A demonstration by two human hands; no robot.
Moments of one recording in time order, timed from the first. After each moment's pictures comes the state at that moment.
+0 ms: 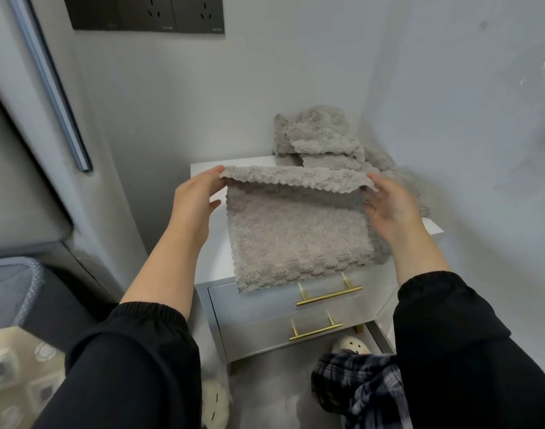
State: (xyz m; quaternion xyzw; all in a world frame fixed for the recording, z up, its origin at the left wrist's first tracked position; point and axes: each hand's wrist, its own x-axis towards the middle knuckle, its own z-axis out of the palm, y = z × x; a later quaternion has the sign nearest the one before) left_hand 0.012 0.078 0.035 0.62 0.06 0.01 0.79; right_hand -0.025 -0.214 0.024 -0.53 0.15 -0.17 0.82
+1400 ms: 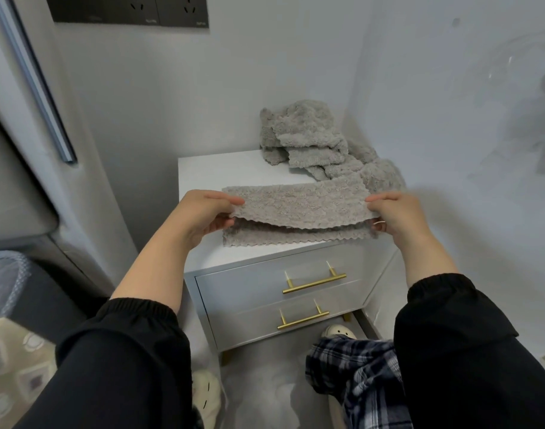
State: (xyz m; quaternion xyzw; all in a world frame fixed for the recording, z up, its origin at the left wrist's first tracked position) left_hand -0.014 0.067 0.034 0.74 0.01 -0.13 0.66; right_hand -0.066 -0.240 0.022 -0.76 0.28 -0.15 0.57
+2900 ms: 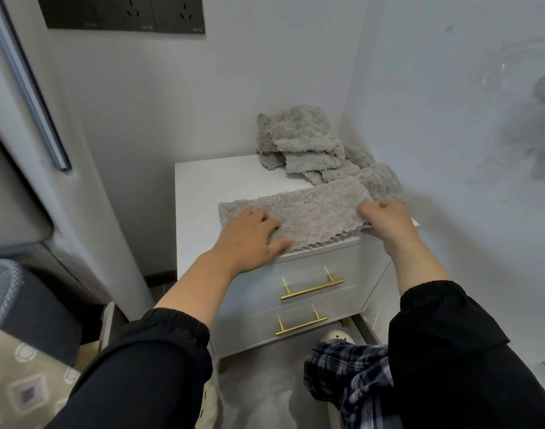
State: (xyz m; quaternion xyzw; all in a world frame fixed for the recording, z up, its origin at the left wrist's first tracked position) left_hand -0.021 0.013 -0.005 0.94 -0.32 0.01 0.09; right_hand -0.061 -0.235 0.012 -0.76 0.28 -0.15 0.57
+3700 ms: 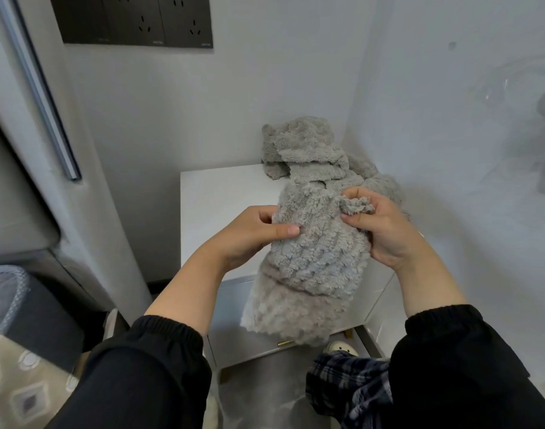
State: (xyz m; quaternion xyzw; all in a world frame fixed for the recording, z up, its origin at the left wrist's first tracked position) left_hand -0.032 0.019 0.032 0.61 -0.28 -0.25 0.70; right_hand -0.088 -0.198 0.053 -0.63 -0.07 -0.01 0.78
